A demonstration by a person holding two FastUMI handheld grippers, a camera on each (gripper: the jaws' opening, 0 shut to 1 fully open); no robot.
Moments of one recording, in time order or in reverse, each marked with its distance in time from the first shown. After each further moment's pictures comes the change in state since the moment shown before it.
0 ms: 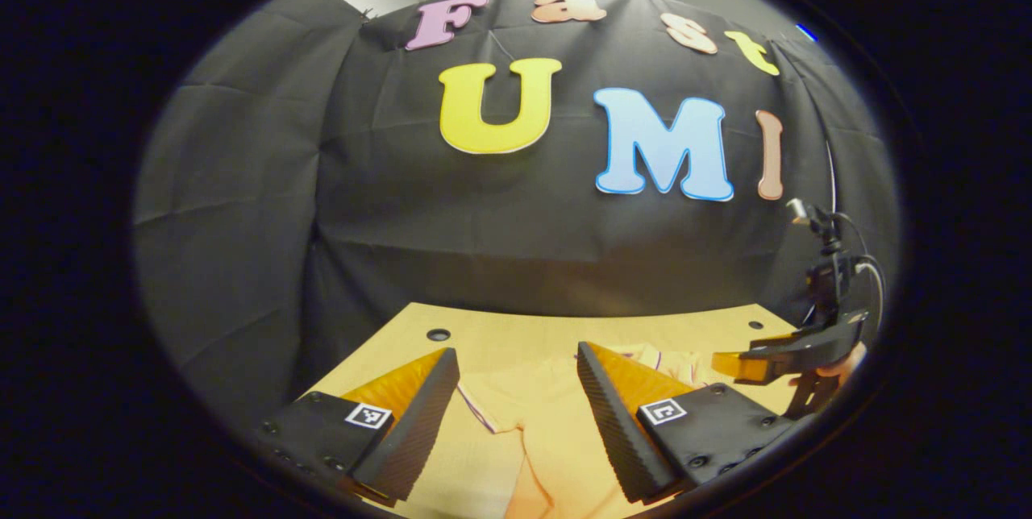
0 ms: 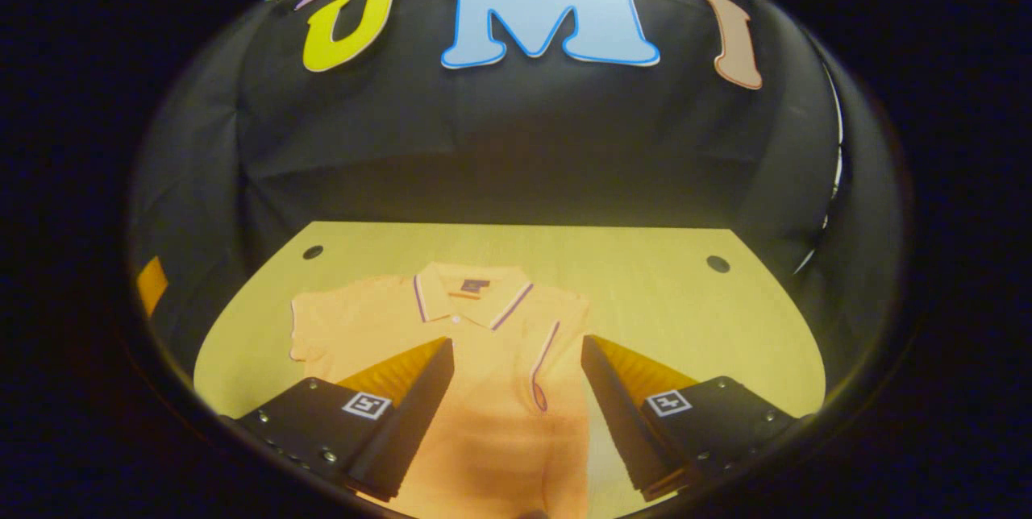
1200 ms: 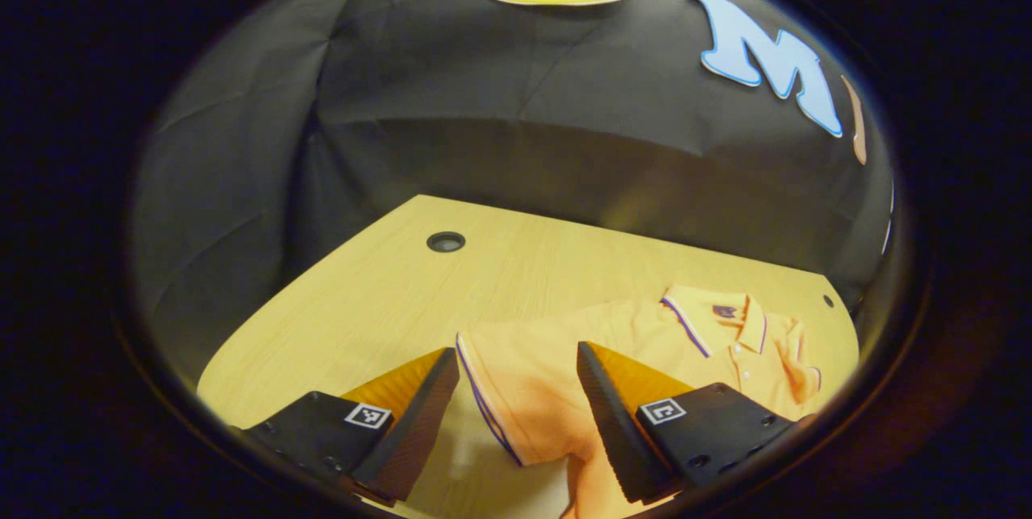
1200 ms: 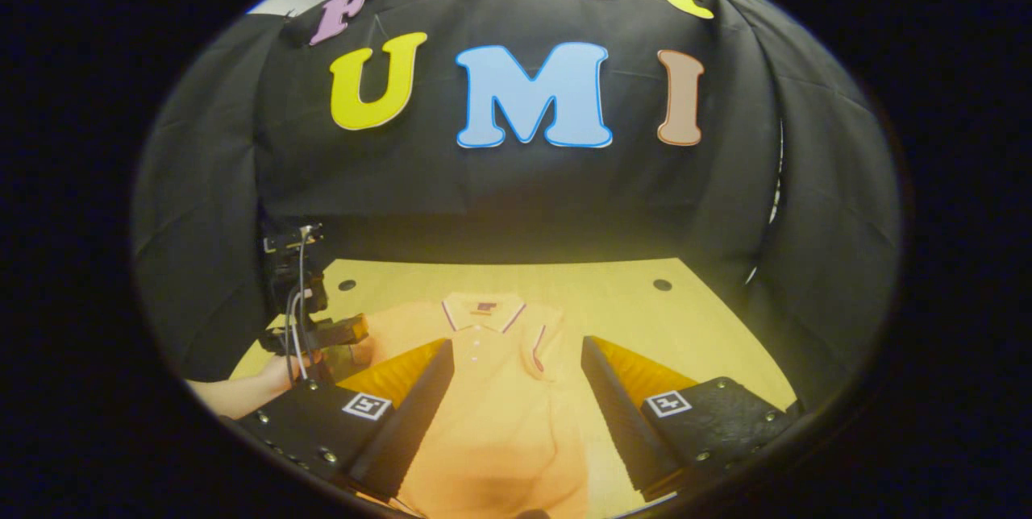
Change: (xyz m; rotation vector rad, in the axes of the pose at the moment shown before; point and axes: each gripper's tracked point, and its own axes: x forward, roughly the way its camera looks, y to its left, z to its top) left arm 0.203 0.077 -0.170 -0.133 0.344 0.133; right arm -0.172 0.027 0.016 0.027 -0.136 -0.061
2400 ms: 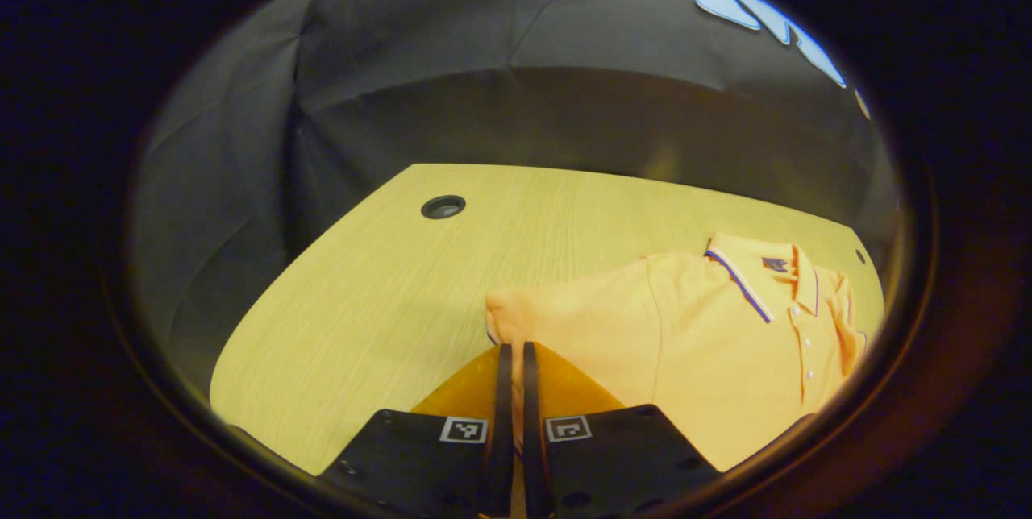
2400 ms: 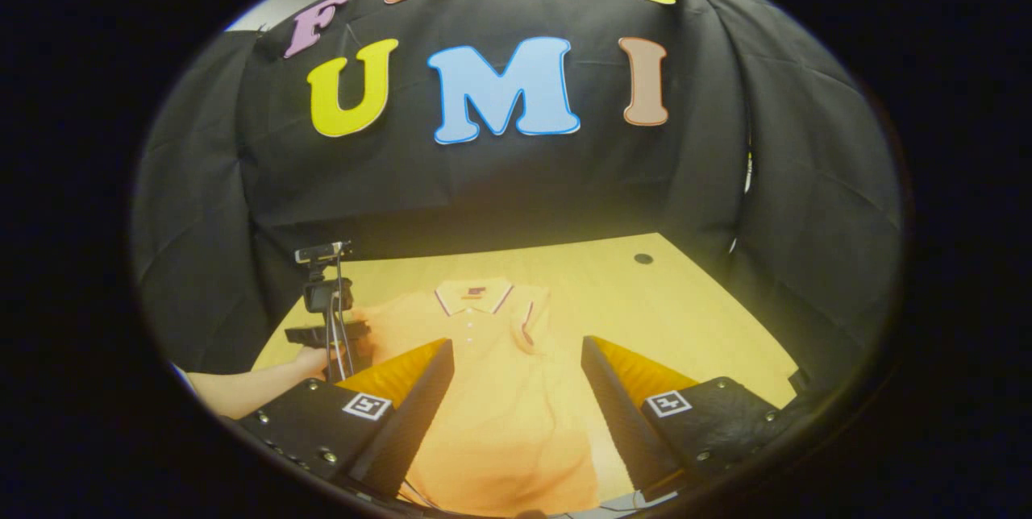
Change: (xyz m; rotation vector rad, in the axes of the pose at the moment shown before) left arm 0.041 0.012 -0.029 0.101 0.109 0.063; right arm -0.038 -0.020 -0.024 0.084 0.036 -0.046
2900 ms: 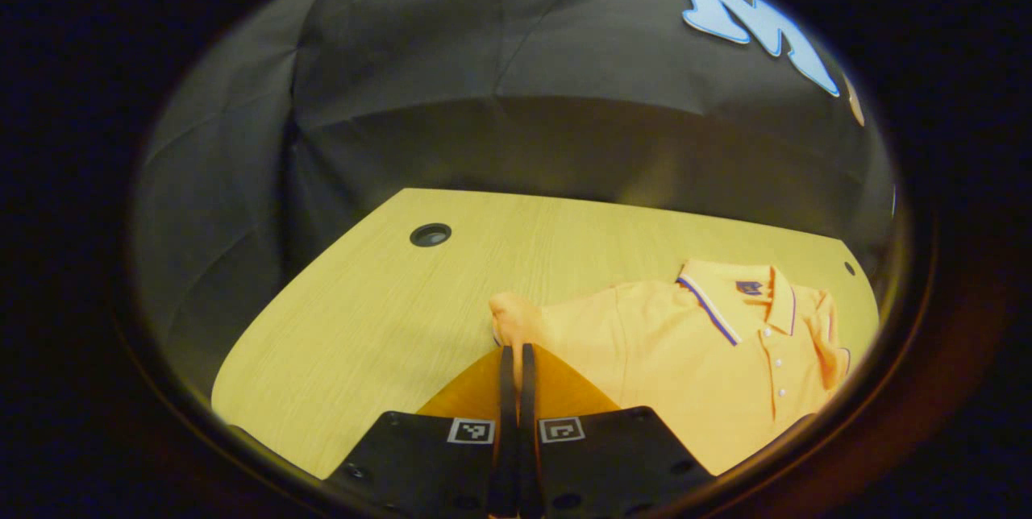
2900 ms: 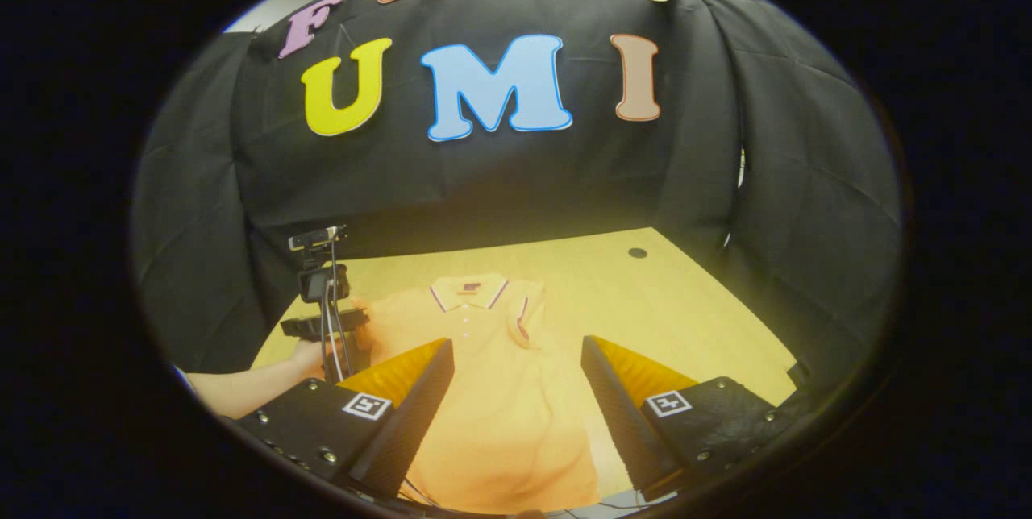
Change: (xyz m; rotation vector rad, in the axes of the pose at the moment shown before) left arm -0.021 -0.027 0.030 0.012 -0.071 -0.029; right arm -0.002 -0.003 -0.009 0.018 0.010 -0.014
